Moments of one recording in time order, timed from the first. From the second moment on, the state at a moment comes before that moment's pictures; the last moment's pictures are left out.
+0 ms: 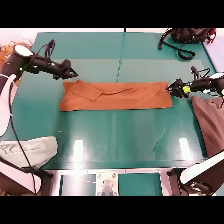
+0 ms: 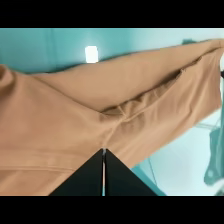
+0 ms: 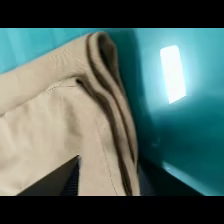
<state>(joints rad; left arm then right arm) 0.03 -1.76 1.65 0.73 -1.25 -1.32 -0.44 -1.94 1.53 -0.88 1.26 1.25</state>
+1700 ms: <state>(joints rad) -0.42 -1.98 1.97 0.86 -1.21 -1.42 -0.23 -1.50 1.78 -0.64 1.61 1.36</state>
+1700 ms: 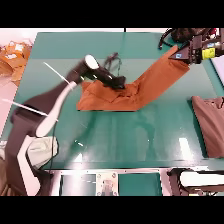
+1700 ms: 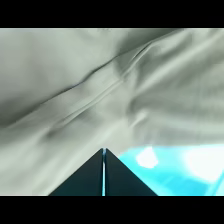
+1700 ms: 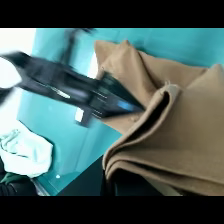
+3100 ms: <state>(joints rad) -0.03 -1.63 2.08 1.25 -1.58 -1.35 0.03 -1.83 1.66 -0.81 1.22 1.50</state>
